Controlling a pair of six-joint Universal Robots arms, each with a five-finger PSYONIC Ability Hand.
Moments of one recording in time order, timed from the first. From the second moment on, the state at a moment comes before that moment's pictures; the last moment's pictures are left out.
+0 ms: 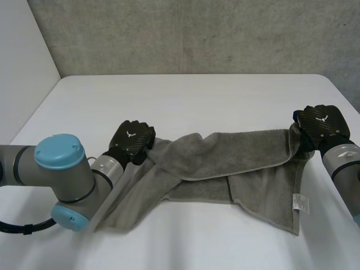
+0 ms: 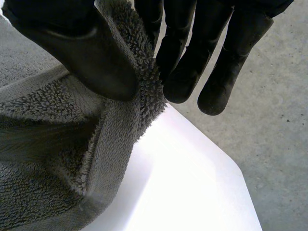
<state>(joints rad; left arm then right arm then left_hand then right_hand) 4.30 -2.24 -1.59 3.69 -1.32 3.37 1.67 -1.25 1.82 -0.46 1.39 2.71 1.04 1.05 1.05 1.05 0.87 1.31 1.30 1.34 1.33 1.15</state>
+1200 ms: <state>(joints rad) 4.41 -1.94 -1.92 3.72 -1.43 3.39 1.74 -1.13 1.61 -0.10 1.24 2.62 1.18 1.22 1.22 1.22 1.02 1.17 1.16 1.17 1.17 1.00</state>
